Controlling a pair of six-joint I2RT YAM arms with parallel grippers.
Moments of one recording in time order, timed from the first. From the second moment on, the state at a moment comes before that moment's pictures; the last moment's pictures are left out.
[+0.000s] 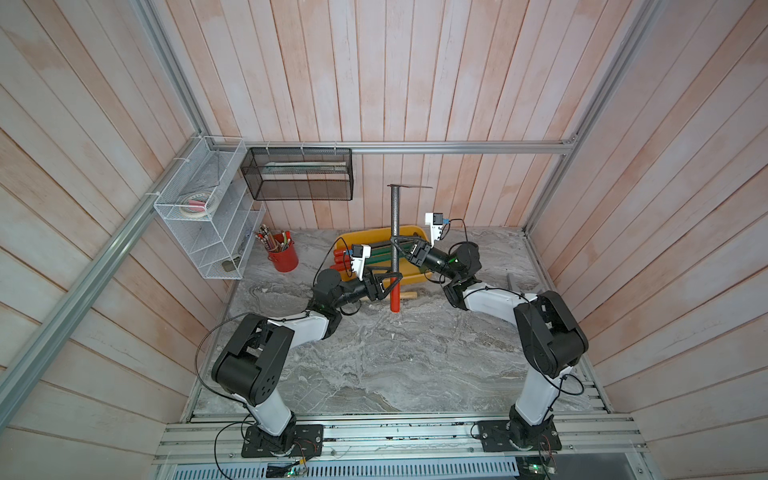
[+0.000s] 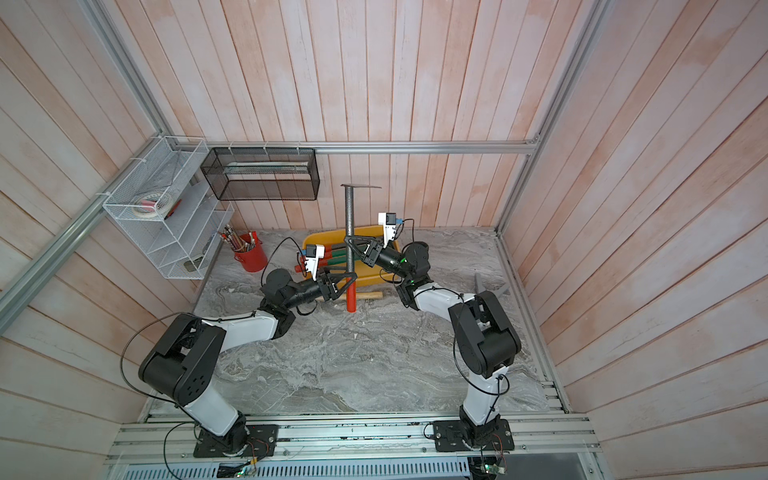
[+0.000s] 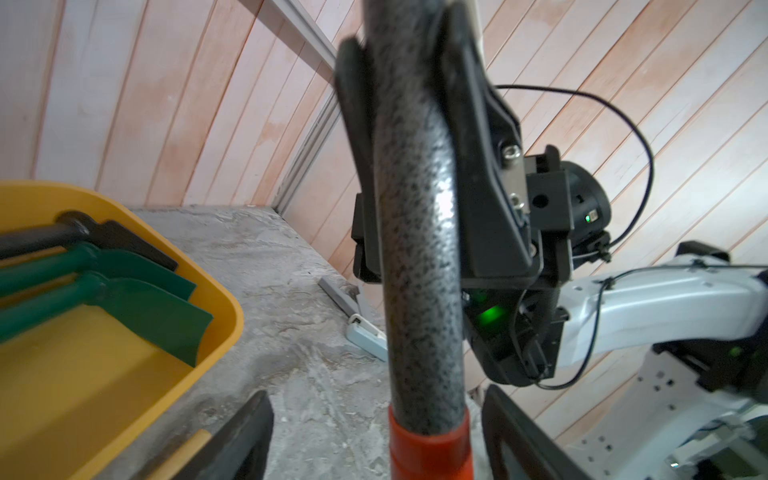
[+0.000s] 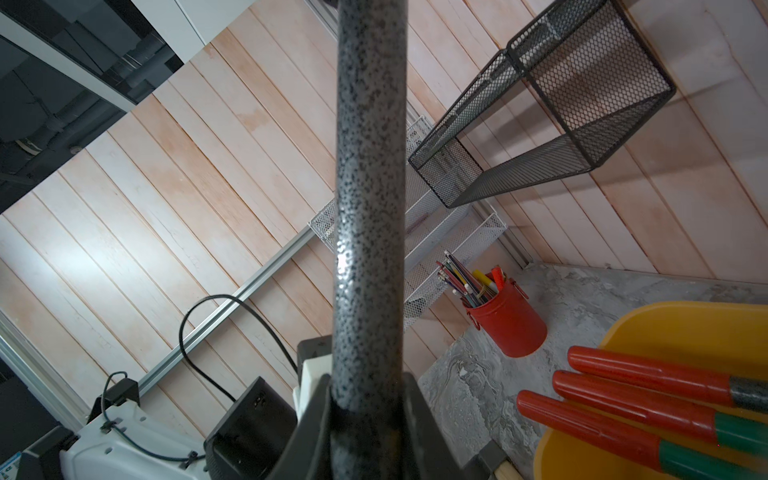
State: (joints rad) left arm -0.41 1.65 0.78 0.98 0.73 -0.65; right arm 0.50 1.84 1.10 1.11 -0.73 1.01
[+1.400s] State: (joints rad) left arm -0.23 1.50 0.74 0.85 0.70 -0.54; right arm 0.50 1.73 0.98 0.48 -0.56 0.77
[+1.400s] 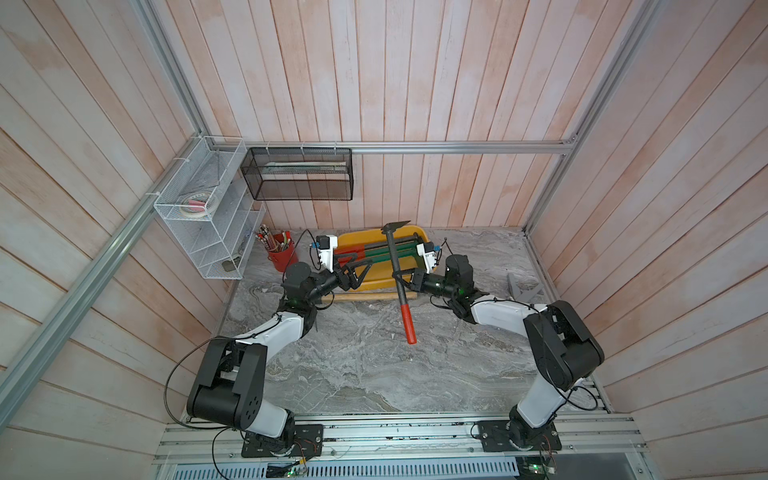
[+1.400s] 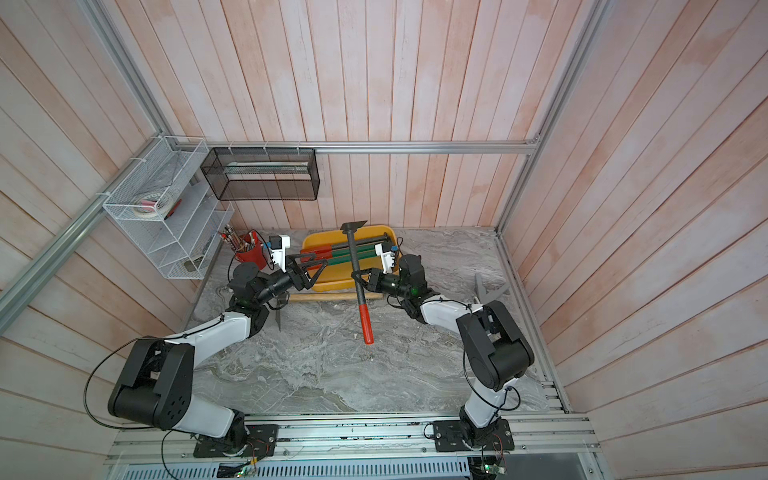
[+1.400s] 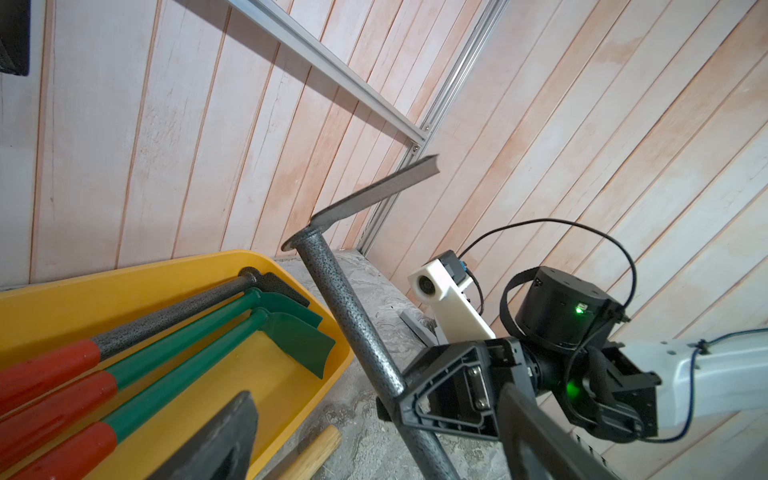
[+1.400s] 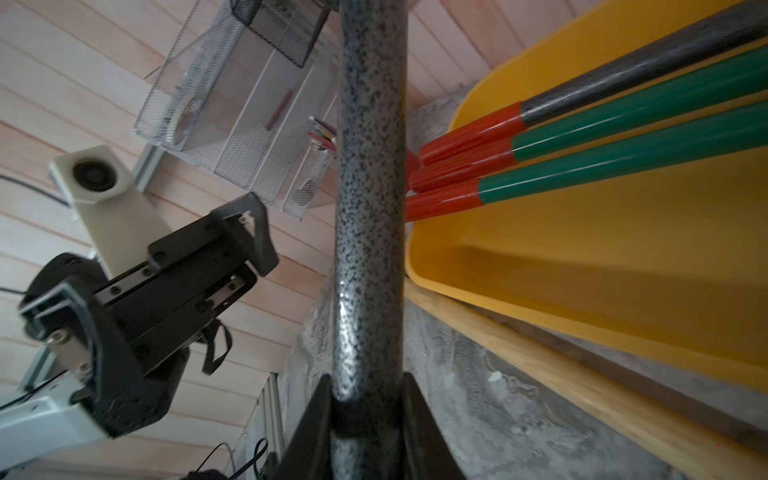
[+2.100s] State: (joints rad) left arm -0.51 1.50 0.86 0.47 0.52 -0.26; right arm 0.55 1.75 1.35 -0.27 0.25 0.87
